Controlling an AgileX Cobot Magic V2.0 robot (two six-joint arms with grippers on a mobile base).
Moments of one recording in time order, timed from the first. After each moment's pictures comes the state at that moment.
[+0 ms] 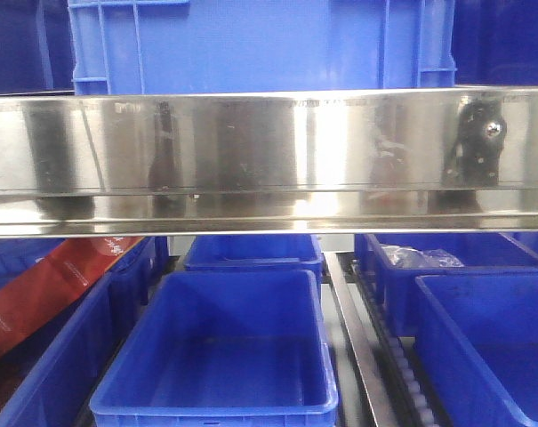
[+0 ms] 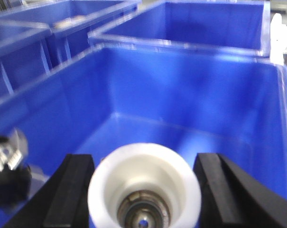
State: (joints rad) left arm -0.46 1.81 -1.85 -0.37 0.65 0.18; right arm 0.43 1.69 -1.69 0.18 0.42 -0.05
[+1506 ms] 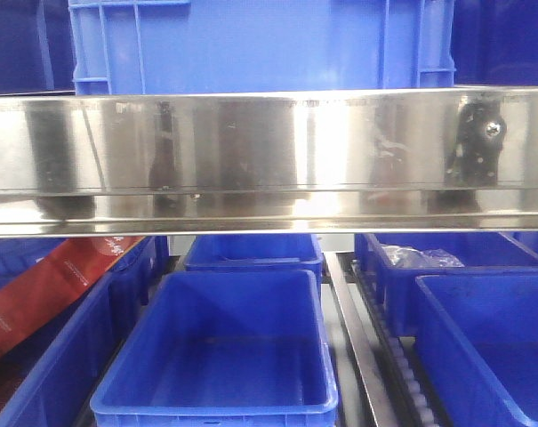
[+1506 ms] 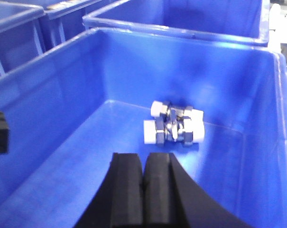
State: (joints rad) left arm -0.44 1.81 -1.87 -0.37 0.65 0.18; right arm 0.42 1.70 -1.71 0.16 0.46 -0.05
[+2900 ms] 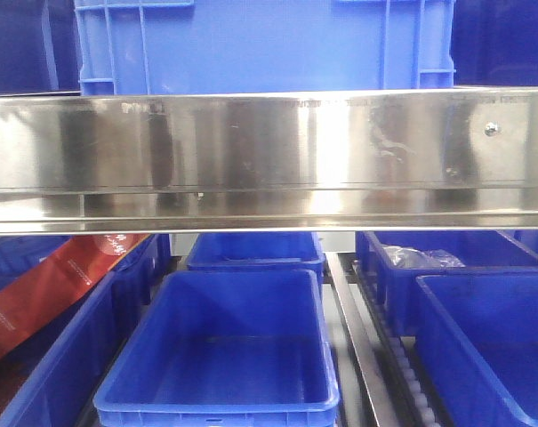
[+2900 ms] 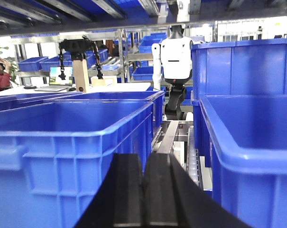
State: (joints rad) left arm -0.34 0.41 -0.45 -0.37 -0.02 0.18; right arm 0.23 0.50 -0.50 0.16 -0.03 -0.05
